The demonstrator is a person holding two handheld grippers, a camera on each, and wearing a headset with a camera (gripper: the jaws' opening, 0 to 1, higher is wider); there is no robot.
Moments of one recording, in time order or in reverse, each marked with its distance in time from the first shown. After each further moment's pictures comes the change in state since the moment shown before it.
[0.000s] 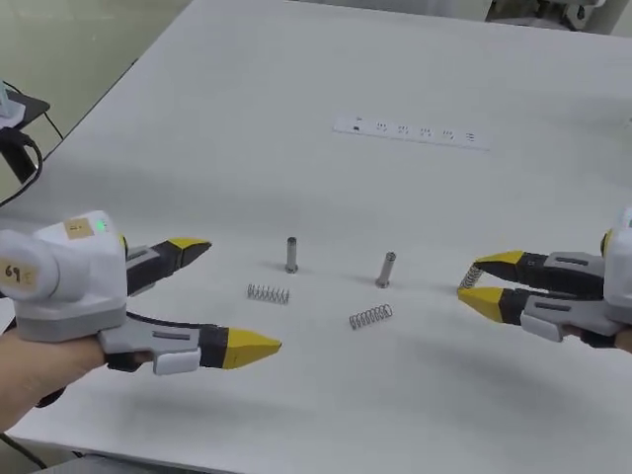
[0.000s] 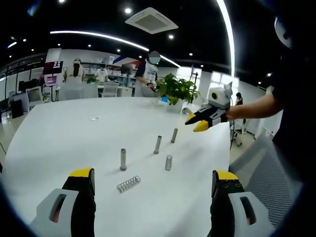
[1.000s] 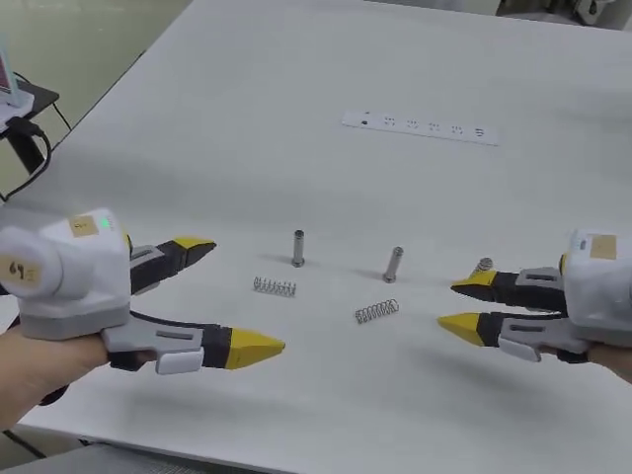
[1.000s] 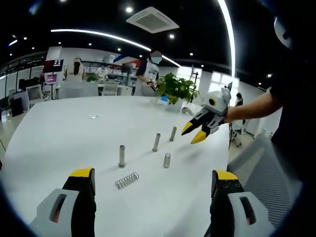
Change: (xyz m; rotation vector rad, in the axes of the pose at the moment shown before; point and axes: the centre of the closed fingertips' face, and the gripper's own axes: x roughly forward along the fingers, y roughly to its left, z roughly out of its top) left arm -0.005 -0.003 -0.004 -0.009 0.005 -0.001; right arm 0.030 0.025 -0.017 -0.127 0.118 0.102
